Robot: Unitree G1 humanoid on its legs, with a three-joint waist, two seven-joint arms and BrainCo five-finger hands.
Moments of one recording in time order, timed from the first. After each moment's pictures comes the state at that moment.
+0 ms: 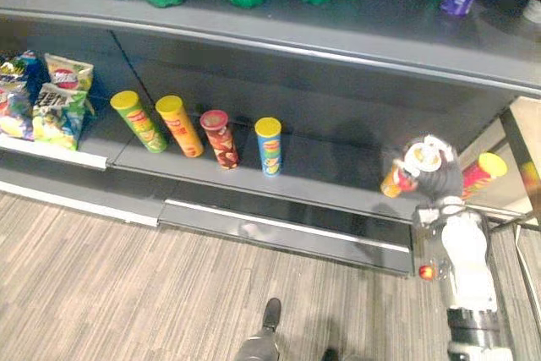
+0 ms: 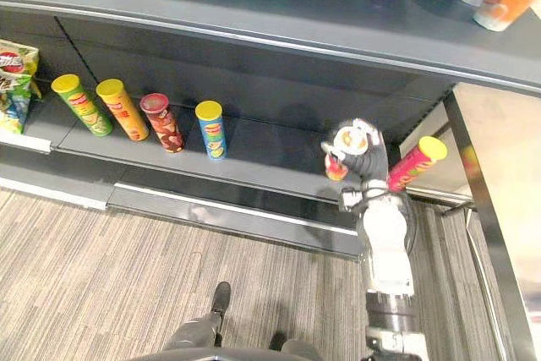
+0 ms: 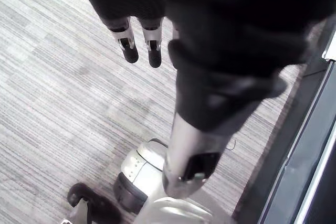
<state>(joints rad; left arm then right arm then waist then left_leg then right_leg) 0.22 0.09 0.43 1.10 0.01 -0.04 0.04 -0.21 -0.22 -0.16 -0.14 0.11 -0.06 0.02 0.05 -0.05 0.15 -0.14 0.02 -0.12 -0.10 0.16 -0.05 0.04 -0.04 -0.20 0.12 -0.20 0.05</state>
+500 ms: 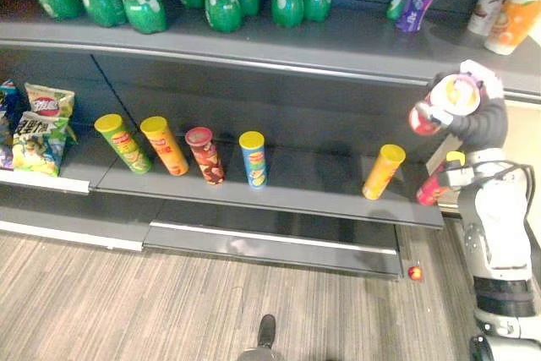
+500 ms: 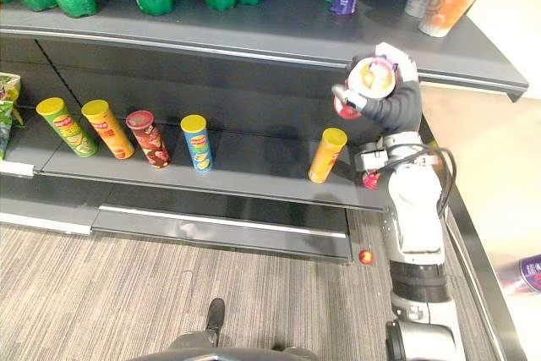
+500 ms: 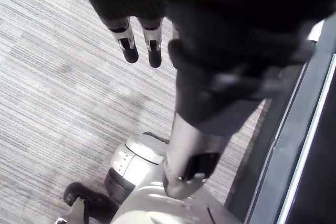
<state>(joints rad) 0.22 0.10 0.44 1.14 0.02 -0.04 0.03 -0.39 -0.40 -0.15 -0.23 0.27 -0.11 0.01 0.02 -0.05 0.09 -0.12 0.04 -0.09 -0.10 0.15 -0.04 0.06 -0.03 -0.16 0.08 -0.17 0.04</state>
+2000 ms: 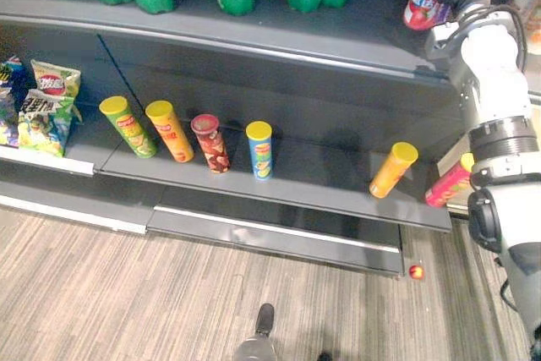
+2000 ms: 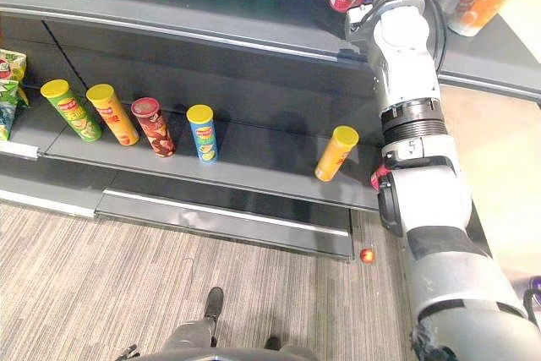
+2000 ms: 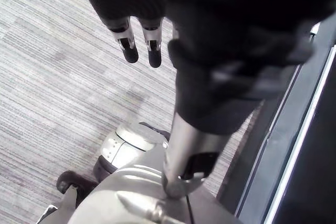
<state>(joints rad) 0.15 0.12 0.36 1.12 -0.04 -0.03 0.03 -1.28 -0.49 0.05 0.72 0.20 0.02 -0.04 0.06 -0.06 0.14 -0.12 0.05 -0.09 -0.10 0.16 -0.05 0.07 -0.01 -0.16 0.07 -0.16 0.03</state>
